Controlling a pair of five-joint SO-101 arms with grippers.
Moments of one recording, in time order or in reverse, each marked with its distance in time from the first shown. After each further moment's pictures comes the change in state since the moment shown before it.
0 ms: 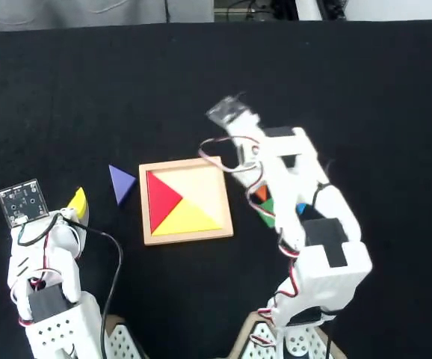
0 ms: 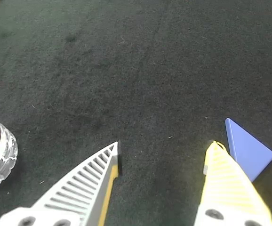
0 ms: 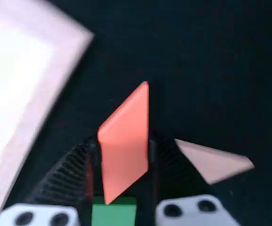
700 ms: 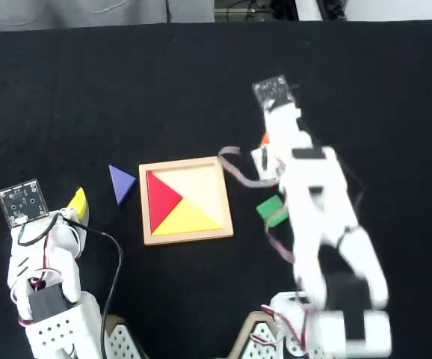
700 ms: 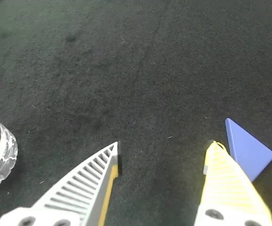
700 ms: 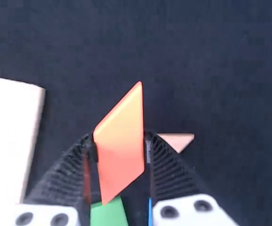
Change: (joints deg) left arm 0.0 0.0 0.0 0.0 0.0; right arm 2.5 -29.5 24.0 -18.5 -11.7
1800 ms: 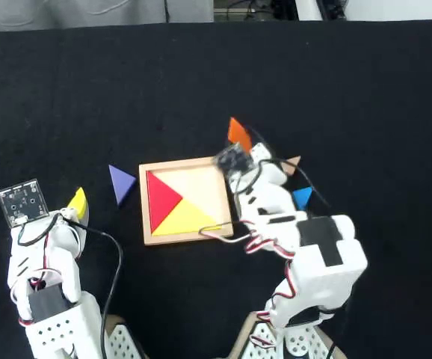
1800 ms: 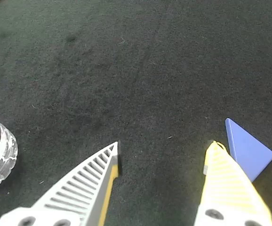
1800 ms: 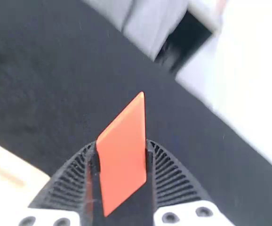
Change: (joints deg) left arm 0.0 0.0 0.0 0.0 0.0; right arm -8.2 30.2 23.6 -94.2 18.3
